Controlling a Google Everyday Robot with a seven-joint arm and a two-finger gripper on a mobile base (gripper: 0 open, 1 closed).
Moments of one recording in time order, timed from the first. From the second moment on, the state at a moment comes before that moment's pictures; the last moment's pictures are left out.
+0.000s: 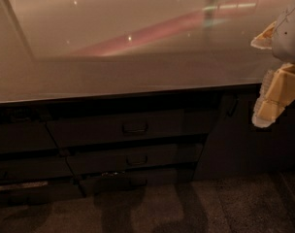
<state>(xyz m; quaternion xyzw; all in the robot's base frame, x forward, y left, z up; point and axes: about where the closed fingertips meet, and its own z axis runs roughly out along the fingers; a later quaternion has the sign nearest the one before) 0.439 -0.215 0.980 -0.60 0.78 -0.04 0.17</state>
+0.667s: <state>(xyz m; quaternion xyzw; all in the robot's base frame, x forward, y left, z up) 0.447 -0.219 0.978 -0.59 0.79 -0.04 0.17</state>
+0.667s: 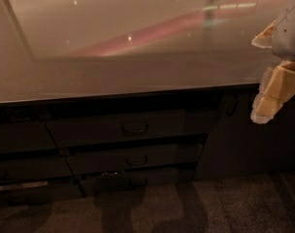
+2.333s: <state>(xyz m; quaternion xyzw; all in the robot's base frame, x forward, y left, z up) 0.483 -0.105 0.911 -0.70 0.71 -0.01 0.09</state>
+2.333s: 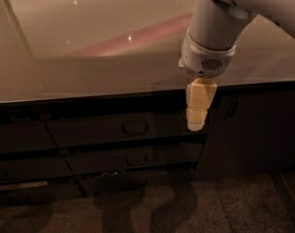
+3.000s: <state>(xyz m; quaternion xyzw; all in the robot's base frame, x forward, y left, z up) 0.484 -0.103 0.910 -0.71 0.69 0.02 0.12</state>
